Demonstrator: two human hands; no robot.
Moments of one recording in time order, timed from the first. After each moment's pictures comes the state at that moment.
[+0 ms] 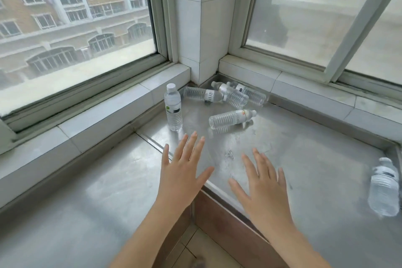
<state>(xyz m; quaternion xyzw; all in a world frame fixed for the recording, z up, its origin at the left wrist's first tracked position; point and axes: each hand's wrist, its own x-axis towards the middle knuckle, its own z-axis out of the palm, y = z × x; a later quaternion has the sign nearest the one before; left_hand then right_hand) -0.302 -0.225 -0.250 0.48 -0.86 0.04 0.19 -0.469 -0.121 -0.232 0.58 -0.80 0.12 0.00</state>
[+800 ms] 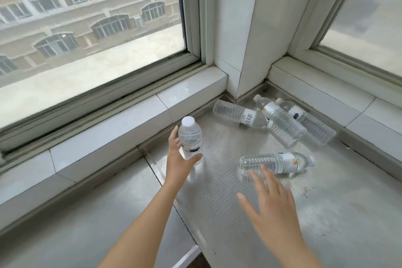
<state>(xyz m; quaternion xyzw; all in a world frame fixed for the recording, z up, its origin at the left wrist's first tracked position) -0.335 -0.484 -0.332 0.65 -0.50 -0.41 0.40 -0.543 -0.354 -0.280 0.66 -0.73 0.11 -0.16</state>
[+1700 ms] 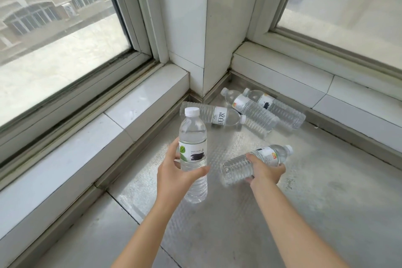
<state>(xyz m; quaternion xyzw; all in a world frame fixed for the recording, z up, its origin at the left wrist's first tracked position) -0.375 -0.516 -0.312 0.58 -0.55 -0.50 0.33 -0.582 -0.488 -0.348 -0.16 -0.72 0.59 -0.33</state>
